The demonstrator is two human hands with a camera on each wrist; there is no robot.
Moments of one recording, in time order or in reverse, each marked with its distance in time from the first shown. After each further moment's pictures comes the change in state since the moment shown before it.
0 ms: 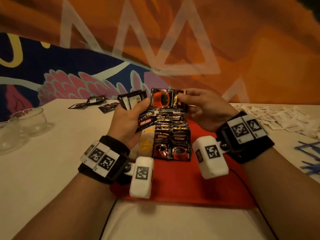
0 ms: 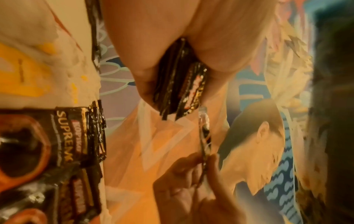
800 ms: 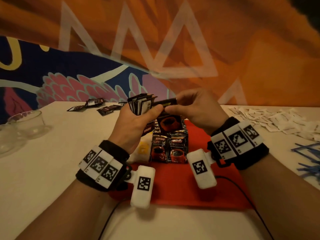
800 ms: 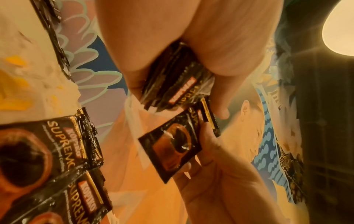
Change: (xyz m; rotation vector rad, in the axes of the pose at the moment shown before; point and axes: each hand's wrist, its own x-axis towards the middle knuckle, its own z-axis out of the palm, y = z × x) left_hand -0.013 0.004 0.011 0.260 -0.146 0.085; right_hand -0.008 -0.001 0.013 -0.471 0.029 -0.345
